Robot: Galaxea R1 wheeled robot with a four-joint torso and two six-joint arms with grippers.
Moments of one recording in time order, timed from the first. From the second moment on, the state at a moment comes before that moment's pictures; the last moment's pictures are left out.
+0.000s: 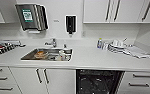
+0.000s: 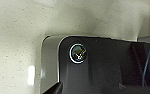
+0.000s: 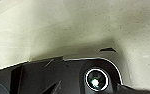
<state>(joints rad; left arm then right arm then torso) 1.54 2.91 -3.04 1.37 -0.62 -1.44 -1.46 2.67 -2.35 -0.98 0.11 1.13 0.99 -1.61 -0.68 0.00</state>
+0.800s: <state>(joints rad) 1.53 2.98 -3.04 1.34 -0.54 -1.44 -1.46 2.89 -2.64 -0.98 0.12 1.13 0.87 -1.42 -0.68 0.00</state>
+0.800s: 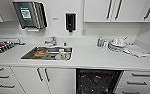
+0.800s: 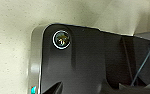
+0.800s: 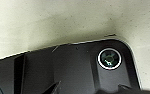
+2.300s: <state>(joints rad) 1.51 3.06 -3.02 1.30 -0.36 -1.42 -1.48 2.99 -2.74 -1.02 0.11 1.06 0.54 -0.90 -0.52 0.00</state>
